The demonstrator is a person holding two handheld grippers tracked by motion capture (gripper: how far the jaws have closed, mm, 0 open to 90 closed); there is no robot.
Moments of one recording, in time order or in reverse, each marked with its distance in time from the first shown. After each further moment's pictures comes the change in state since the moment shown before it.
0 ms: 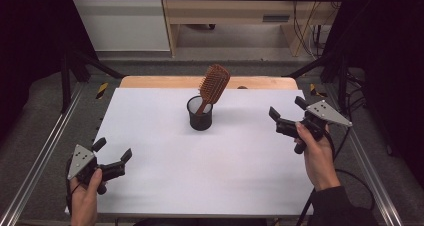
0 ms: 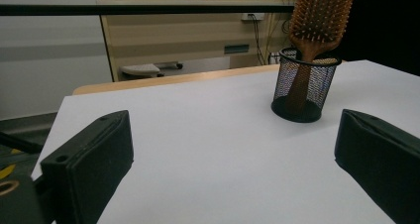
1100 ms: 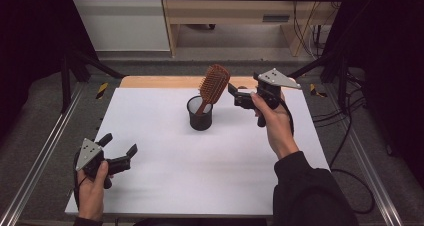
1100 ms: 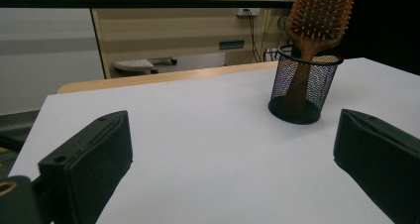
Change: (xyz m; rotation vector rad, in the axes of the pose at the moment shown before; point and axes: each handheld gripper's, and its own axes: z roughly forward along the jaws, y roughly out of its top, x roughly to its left) left arm 0.000 0.002 0.023 0.017 -0.027 -0.006; right arm 0.060 0.043 0.100 0.034 0.113 -0.022
